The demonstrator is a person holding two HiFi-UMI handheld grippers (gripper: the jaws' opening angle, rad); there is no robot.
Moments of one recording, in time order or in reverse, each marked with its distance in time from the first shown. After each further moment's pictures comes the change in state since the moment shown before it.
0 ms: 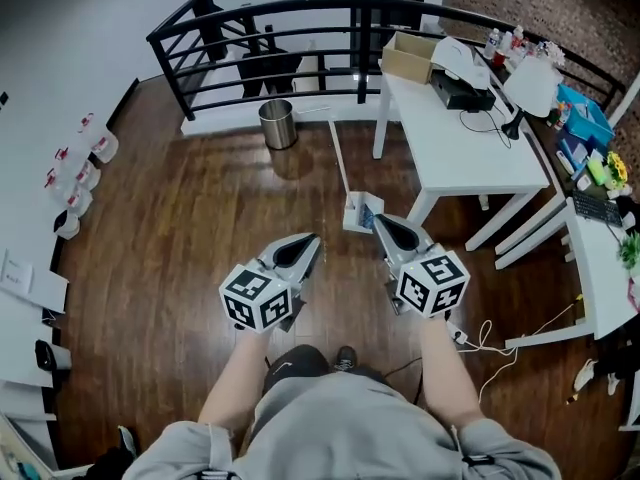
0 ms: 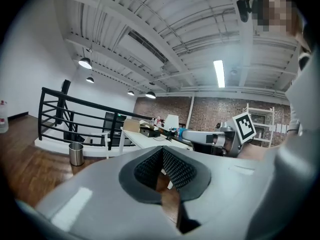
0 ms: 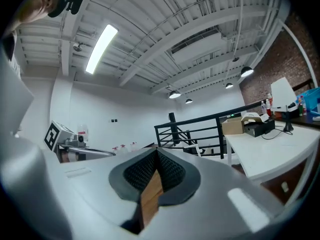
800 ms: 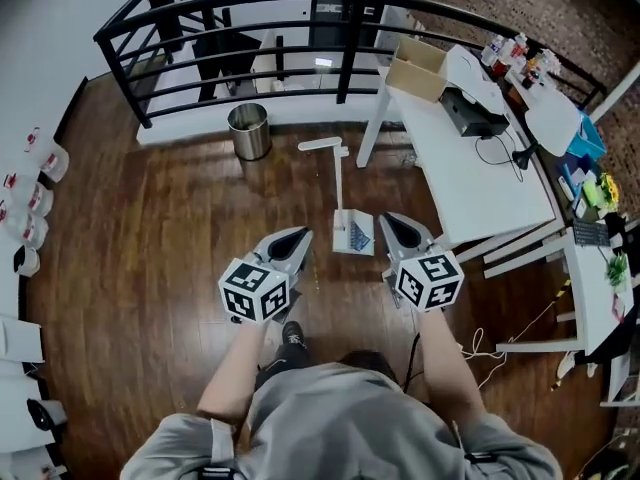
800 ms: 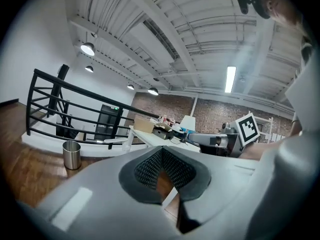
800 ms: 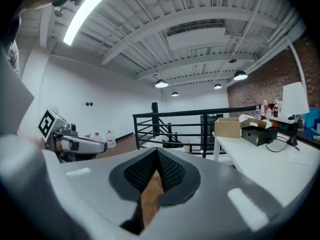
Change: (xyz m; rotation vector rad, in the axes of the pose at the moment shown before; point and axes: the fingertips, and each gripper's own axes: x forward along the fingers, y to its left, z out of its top) left arm 0.126 0.284 0.043 -0.075 0.043 -0.080; right arm 0.264 -0.111 0.001 -0.074 0.120 -0.231
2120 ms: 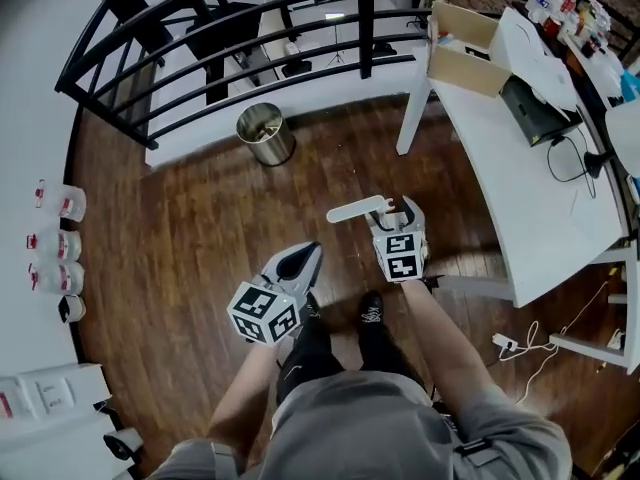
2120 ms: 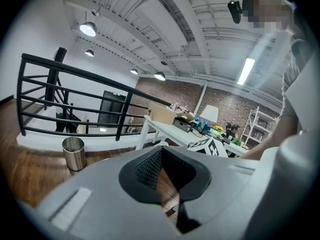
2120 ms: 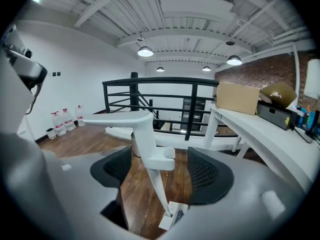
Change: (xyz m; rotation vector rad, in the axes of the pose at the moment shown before) left arm 0.168 0.220 0.030 -0.030 0.174 0.009; right arm 0.345 -0.158 -0.125 -0.005 0.274 -0.233
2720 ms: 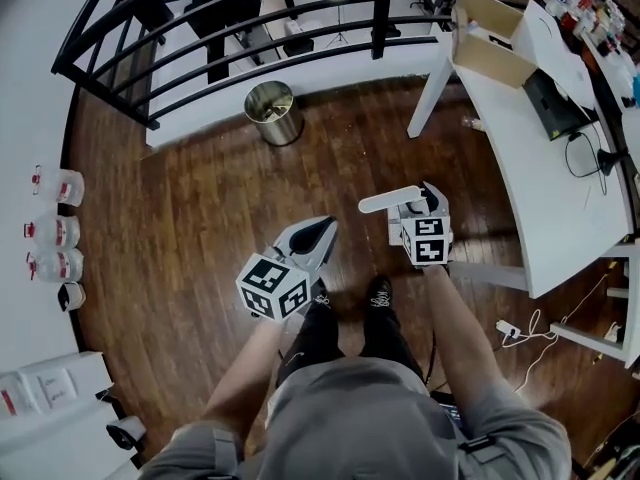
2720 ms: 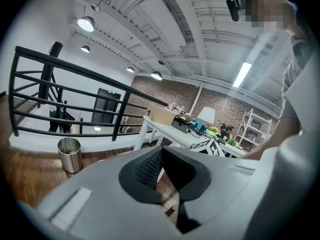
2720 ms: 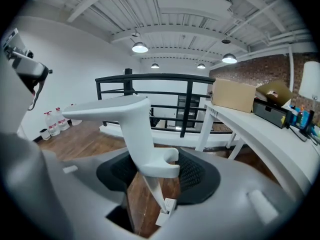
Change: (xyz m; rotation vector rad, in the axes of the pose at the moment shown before) left arm 0.007 0.039 0.010 -0.004 0.015 -0.077; right arm 0.014 -0.011 -0.004 0.023 0.051 -0.066
